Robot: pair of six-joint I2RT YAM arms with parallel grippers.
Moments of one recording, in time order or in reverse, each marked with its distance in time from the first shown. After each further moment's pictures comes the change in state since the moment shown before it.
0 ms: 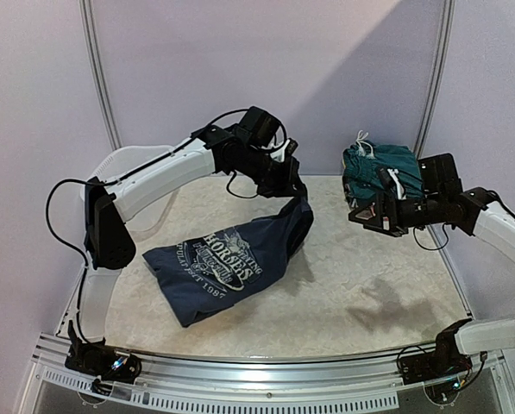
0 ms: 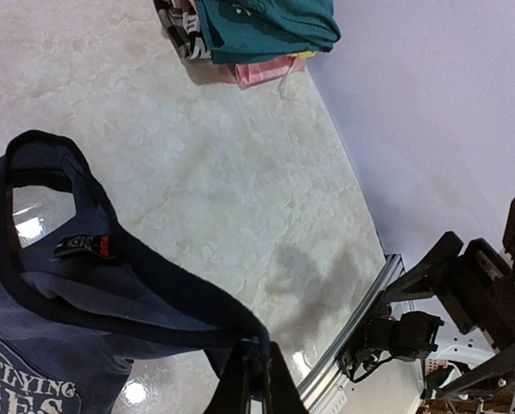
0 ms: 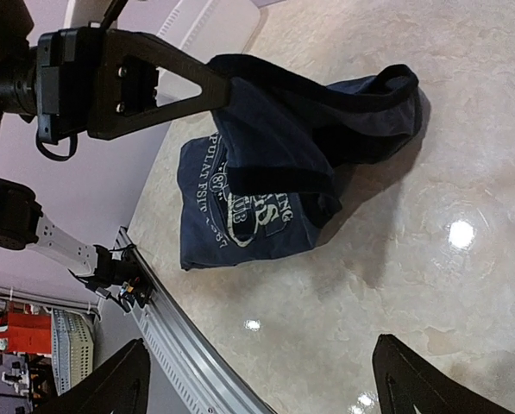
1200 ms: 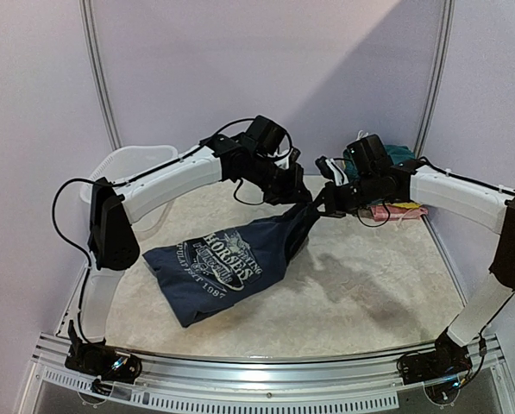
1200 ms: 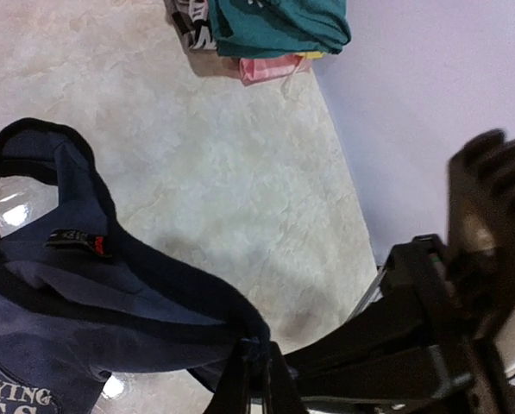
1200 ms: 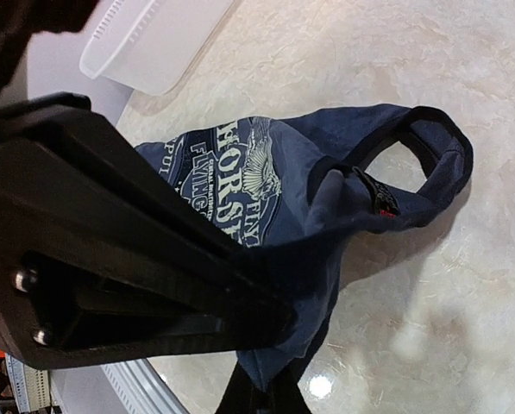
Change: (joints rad) left arm -0.013 0.029 -0.032 0.074 0.005 -0.095; right arm 0.214 0.495 0.363 0.042 0.209 -0.037
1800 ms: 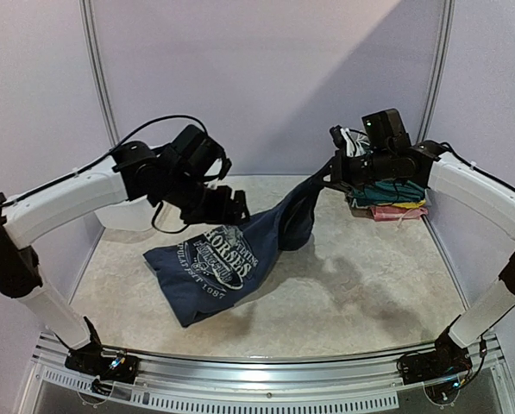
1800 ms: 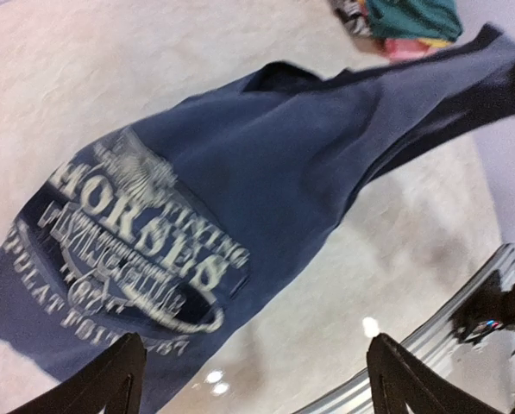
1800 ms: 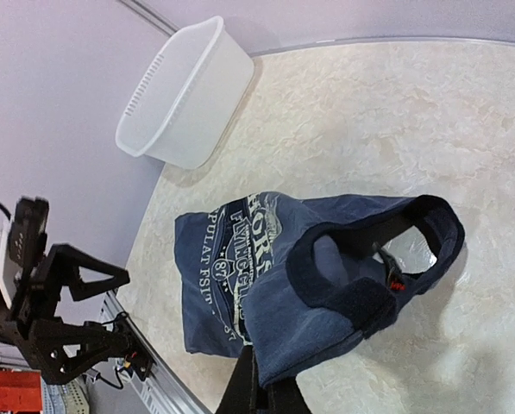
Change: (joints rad) left arm -0.045 -0.653 -0.680 -0.149 -0.418 0.111; right arm 0.002 -0.087 0.116 -0.017 0.067 0.171
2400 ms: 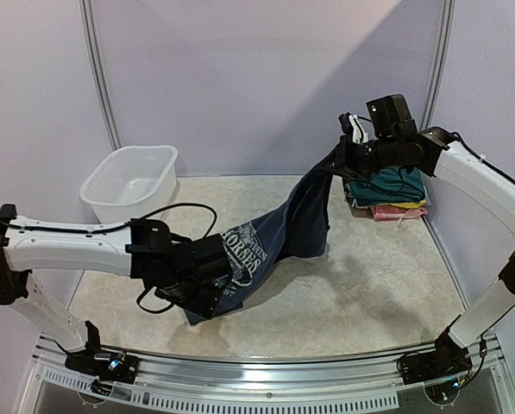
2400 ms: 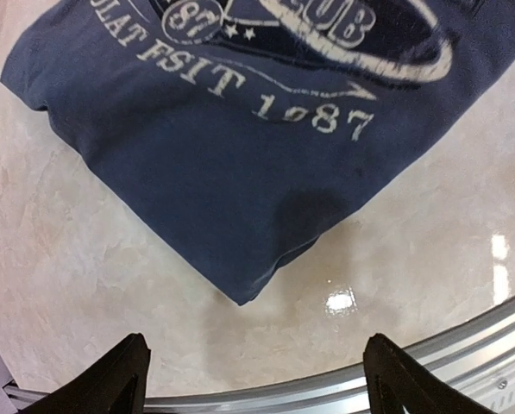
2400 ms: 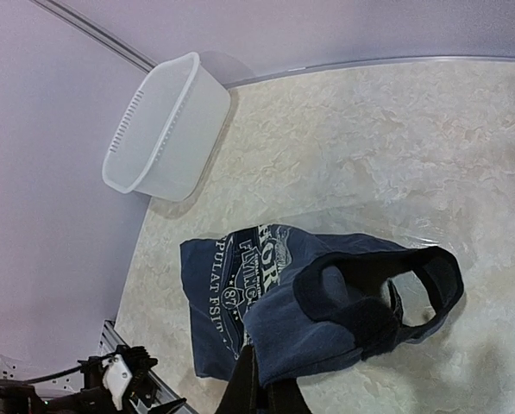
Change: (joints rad) left arm -0.311 -0.124 -0.463 -0.182 -0.263 -0.220; right arm 0.000 0.003 0.121 -0.101 0.114 0.060
